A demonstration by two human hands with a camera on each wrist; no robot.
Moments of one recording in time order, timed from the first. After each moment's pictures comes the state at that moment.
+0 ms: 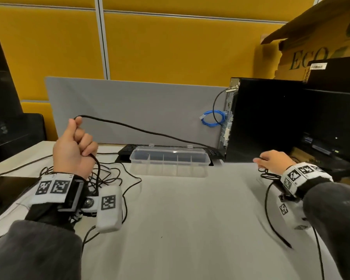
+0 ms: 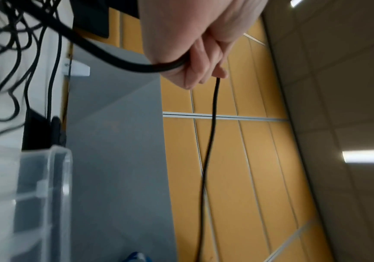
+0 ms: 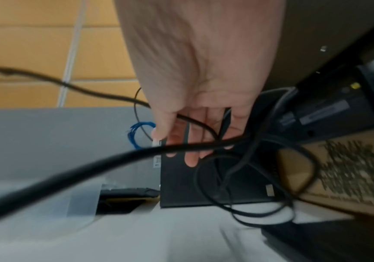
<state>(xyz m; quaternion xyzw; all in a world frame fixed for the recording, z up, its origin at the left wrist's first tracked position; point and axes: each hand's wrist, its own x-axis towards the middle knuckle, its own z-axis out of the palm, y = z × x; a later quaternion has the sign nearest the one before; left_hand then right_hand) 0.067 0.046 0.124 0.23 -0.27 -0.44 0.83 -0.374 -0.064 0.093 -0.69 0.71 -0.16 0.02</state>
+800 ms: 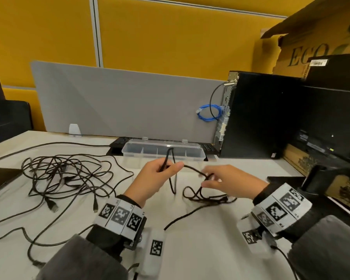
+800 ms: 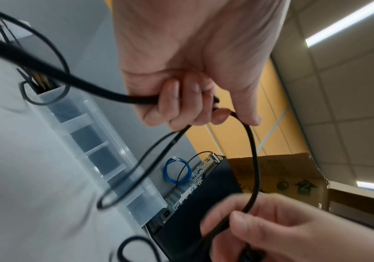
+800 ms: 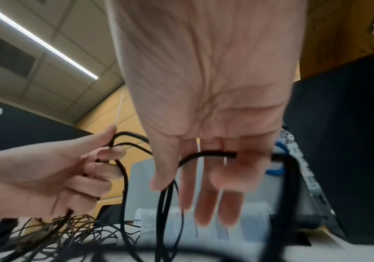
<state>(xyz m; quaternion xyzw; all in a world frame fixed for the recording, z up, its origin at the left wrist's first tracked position) -0.061 0.041 0.060 0.48 -0.61 -0.39 0.49 -0.266 0.019 0.094 -0.85 0.52 -0.05 0.12</state>
